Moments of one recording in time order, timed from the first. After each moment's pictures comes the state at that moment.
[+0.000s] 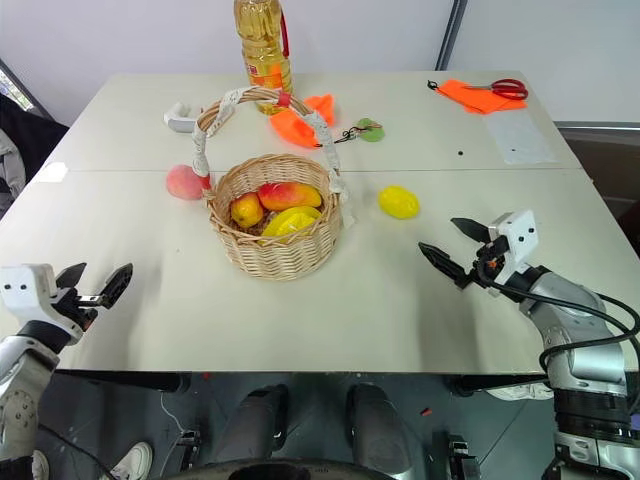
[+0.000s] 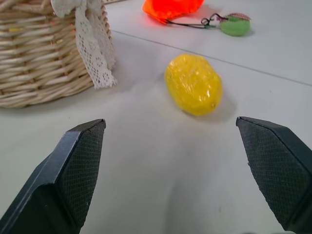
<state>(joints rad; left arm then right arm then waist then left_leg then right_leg) 0.20 0.49 0.54 -0.24 -0.51 0.38 -0.41 -0.12 -0.65 -0.29 -0.03 0.49 0.28 0.86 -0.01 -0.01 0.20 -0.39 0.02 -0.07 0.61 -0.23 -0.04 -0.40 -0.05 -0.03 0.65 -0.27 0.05</state>
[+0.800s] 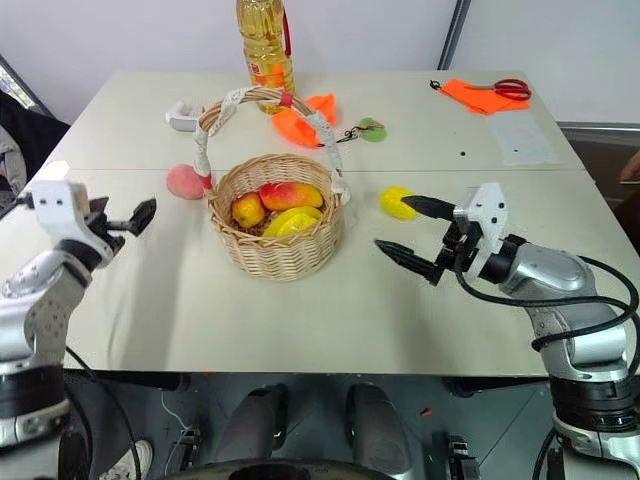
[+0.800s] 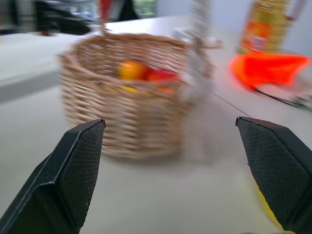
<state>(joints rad) -0.35 0.57 0.36 -0.10 -0.42 0.63 -0.24 -0.22 -0.72 -0.18 -0.41 0.62 0.47 0.92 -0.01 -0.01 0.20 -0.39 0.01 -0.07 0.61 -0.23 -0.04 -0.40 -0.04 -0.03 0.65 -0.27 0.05</state>
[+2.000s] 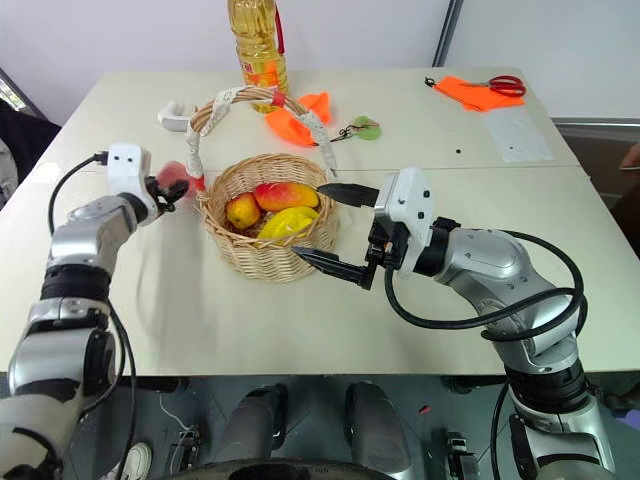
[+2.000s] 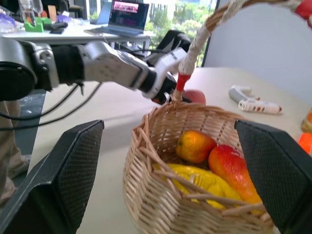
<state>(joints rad) -0.64 0.61 0.20 0.47 -0.23 0.44 -0.44 -0.39 -0.61 0.01 -0.58 0.65 0.56 0.77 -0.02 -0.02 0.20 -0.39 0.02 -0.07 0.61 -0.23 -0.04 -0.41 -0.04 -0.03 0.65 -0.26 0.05</state>
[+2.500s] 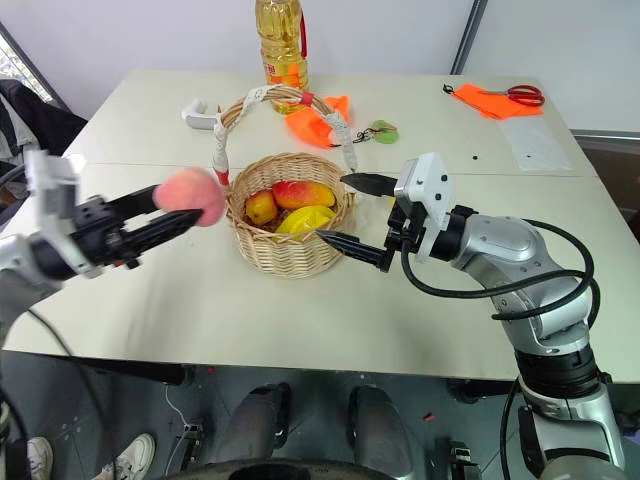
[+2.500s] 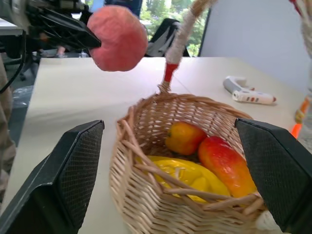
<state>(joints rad) -0.31 0.71 0.30 -0.55 -0.86 0.80 -0.65 -0.43 -0.65 -0.03 -0.41 0.60 0.52 0.83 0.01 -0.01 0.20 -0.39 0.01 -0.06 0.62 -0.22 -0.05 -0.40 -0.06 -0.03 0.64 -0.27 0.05</state>
